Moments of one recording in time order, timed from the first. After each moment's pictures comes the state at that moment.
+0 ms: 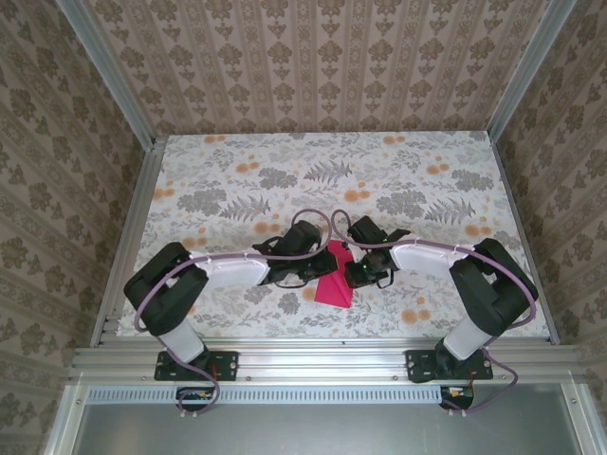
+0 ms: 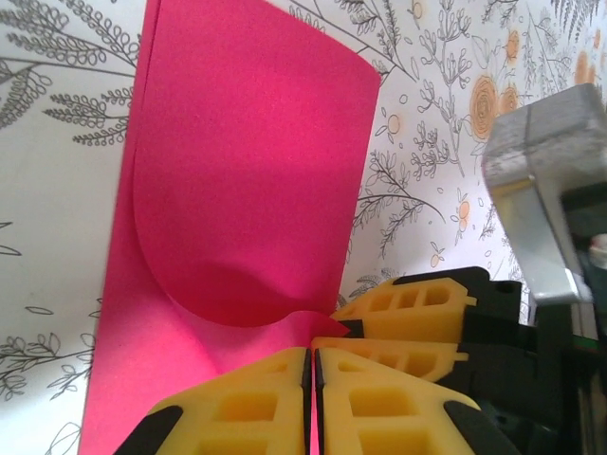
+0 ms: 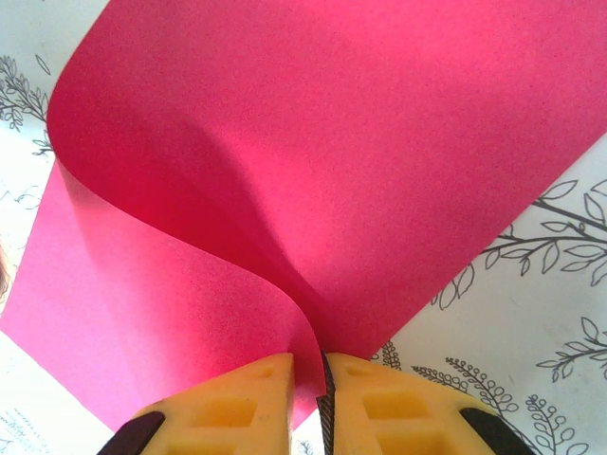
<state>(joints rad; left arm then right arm) -0.93 1.67 0.82 0.05 0.26 -1.07 0.59 1.61 0.82 -0.51 -0.22 0.30</state>
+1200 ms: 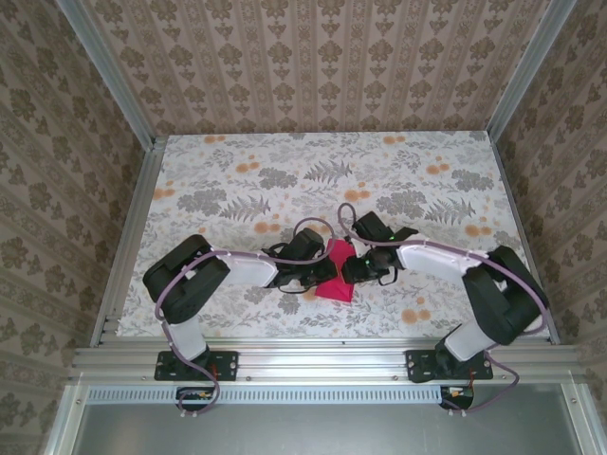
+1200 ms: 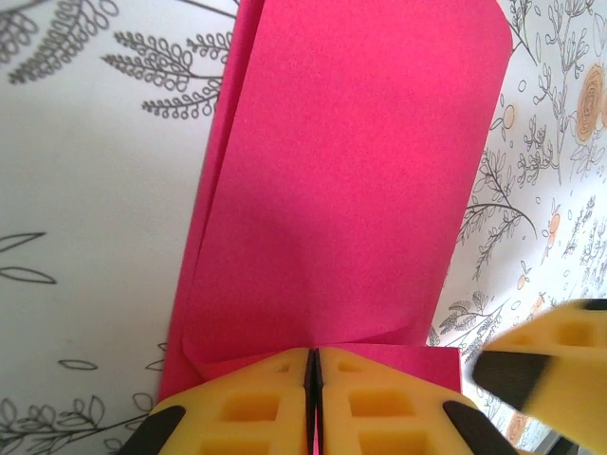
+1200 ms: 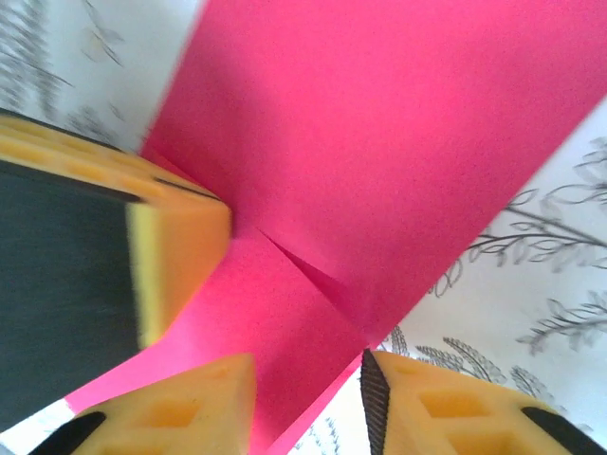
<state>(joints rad) -0.94 1.78 0.80 0.13 0.25 -1.10 0.57 1.51 0.82 -0.51 -0.24 0.34</state>
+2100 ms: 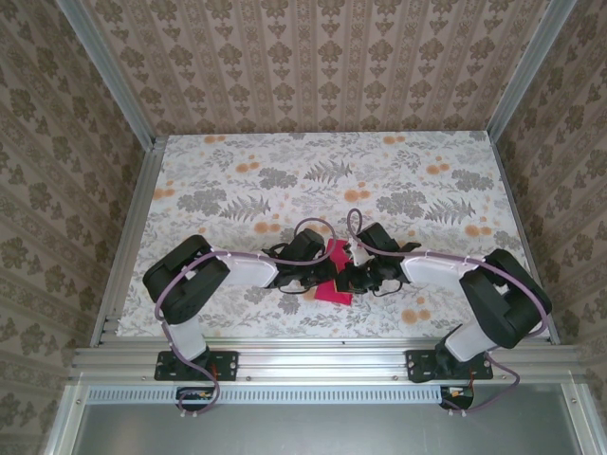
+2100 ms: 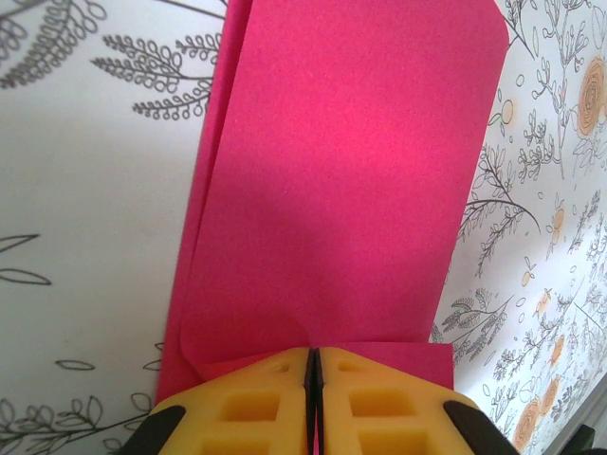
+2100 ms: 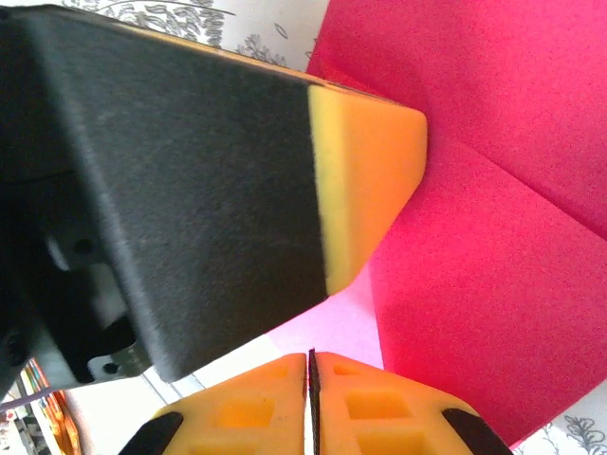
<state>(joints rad) -0.94 1.78 0.80 0.12 0.24 -1.07 0.58 1.52 0.66 -0.24 -0.58 0.61</state>
